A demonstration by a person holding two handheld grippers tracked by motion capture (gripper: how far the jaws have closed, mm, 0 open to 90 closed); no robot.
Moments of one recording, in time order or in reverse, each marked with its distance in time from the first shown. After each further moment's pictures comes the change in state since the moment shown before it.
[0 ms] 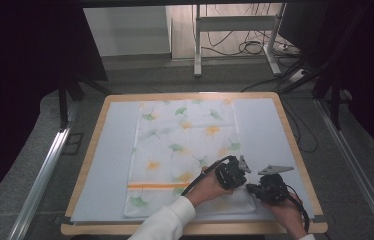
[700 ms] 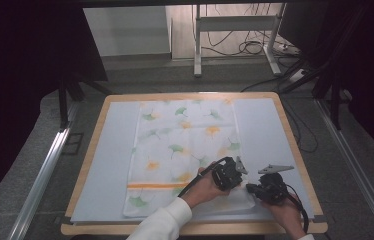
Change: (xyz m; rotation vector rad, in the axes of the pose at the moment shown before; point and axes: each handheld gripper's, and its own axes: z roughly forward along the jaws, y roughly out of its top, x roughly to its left) left arm 0.000 -0.010 -0.009 0.019 0.037 -0.006; right arm -0.001 0.000 0.001 0.012 -0.004 0.032
